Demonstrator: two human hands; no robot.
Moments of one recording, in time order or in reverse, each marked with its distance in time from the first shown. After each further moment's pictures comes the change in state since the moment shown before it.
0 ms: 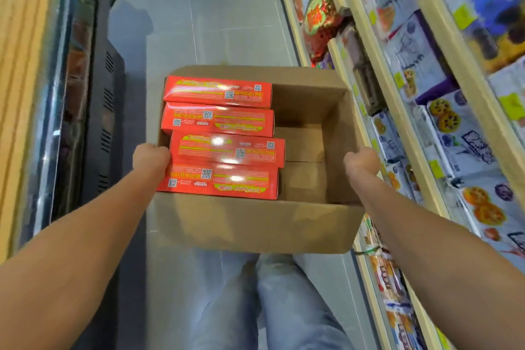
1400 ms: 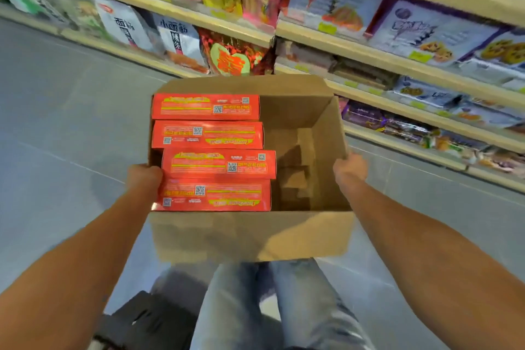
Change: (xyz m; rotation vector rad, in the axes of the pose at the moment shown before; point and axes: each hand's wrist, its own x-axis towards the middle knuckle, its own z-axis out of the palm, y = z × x) left_hand 0.387 0.585 0.136 0.650 -0.426 0.612; right_hand 0.183 -0.364 0.156 0.486 0.190 0.886
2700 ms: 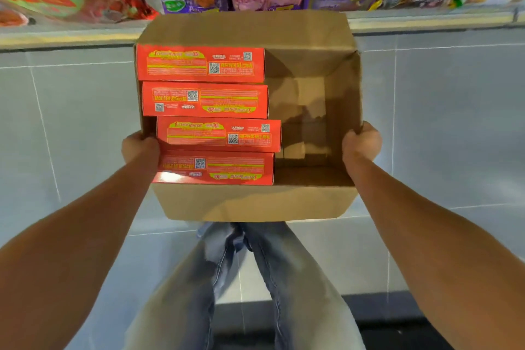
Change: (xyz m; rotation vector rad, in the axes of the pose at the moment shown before) left_hand 0.186 0.007 0.377 0.335 -0.148 0.170; right_hand 0.225 0.178 0.195 0.230 0.245 0.418
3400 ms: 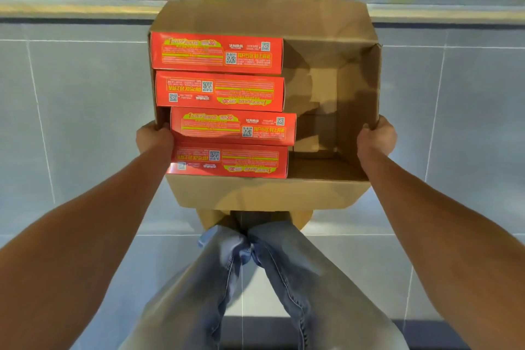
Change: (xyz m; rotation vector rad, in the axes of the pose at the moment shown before) left_hand 0.064 -0.025 0.059 -0.082 -0.032 -0.047; right_hand 0.050 0.003 0.083 -0.048 -0.052 -0.019
